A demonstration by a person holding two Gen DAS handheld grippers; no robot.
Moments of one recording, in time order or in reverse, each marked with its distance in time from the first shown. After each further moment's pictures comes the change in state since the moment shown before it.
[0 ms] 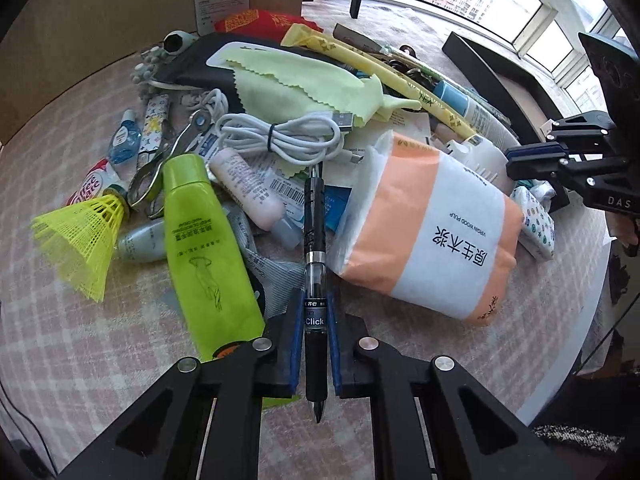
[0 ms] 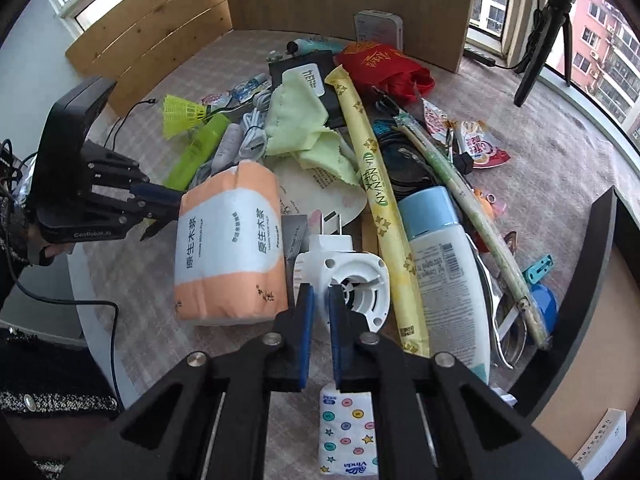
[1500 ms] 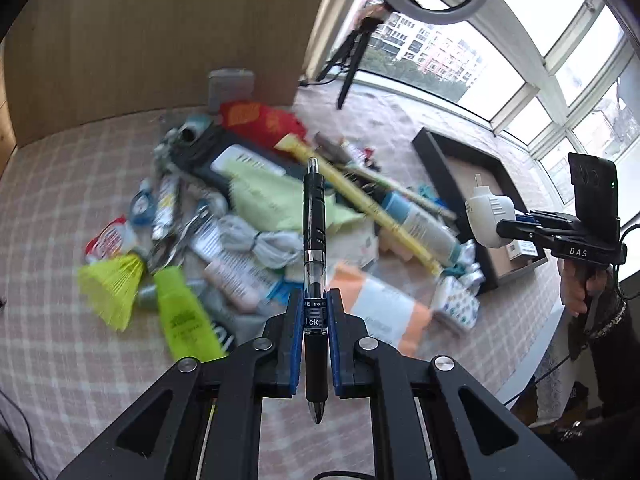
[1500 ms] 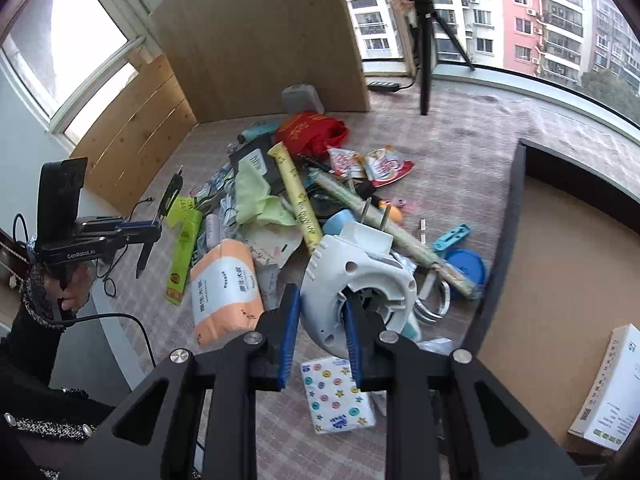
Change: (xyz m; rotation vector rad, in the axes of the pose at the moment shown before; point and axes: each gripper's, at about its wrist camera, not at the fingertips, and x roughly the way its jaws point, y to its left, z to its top) left arm -0.077 -0.010 0.027 -0.103 -0.212 -0.142; right arm -0.097 -0.064 -0.040 0.314 -0.243 0.012
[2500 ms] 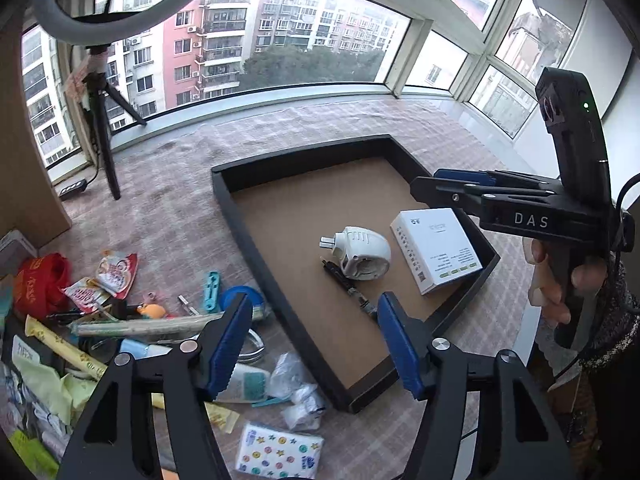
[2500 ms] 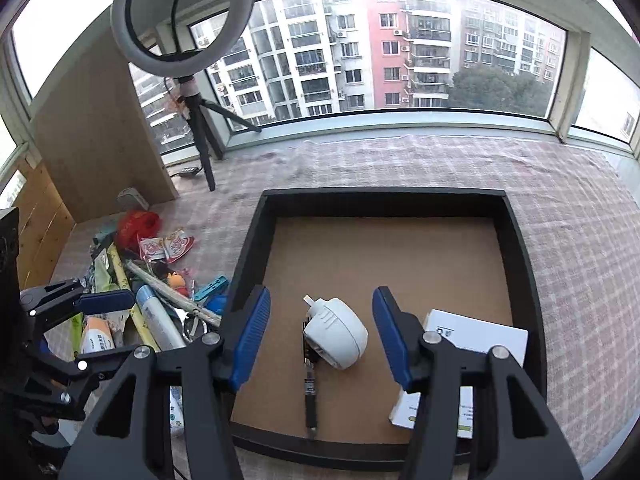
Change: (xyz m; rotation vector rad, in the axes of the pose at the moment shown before) left arm 0.104 -0.249 0.075 0.316 -0.007 -0.085; right arm -0.103 -0.147 -0.012 0.222 -0.188 -0.367
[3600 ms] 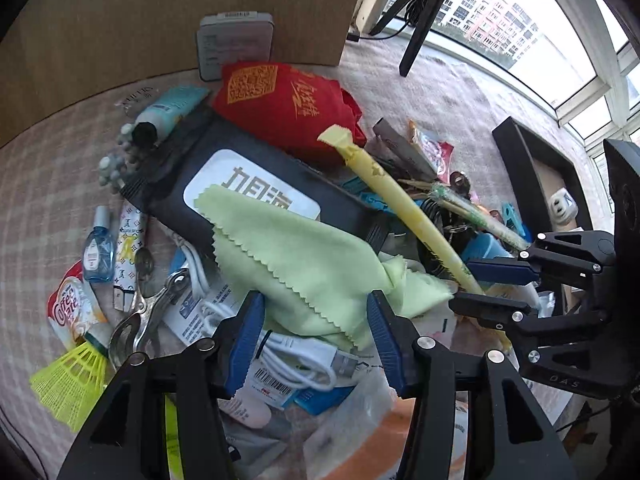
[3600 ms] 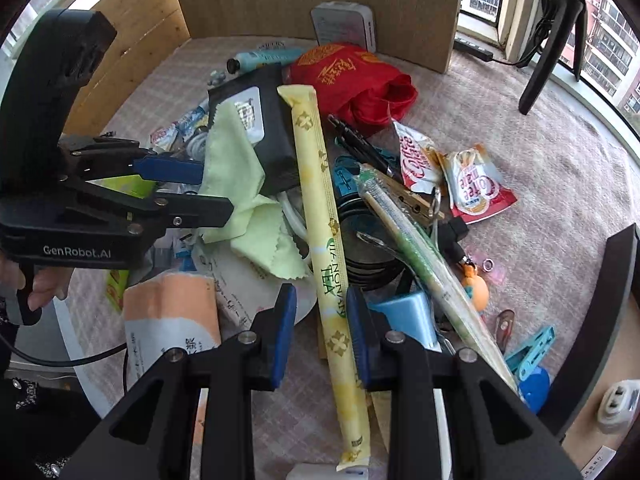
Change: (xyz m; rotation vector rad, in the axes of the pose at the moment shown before) left arm -0.008 0.256 -0.098 -0.402 0.221 0.207; right arm 0.181 0.284 -0.026 -0.504 0.415 0.301
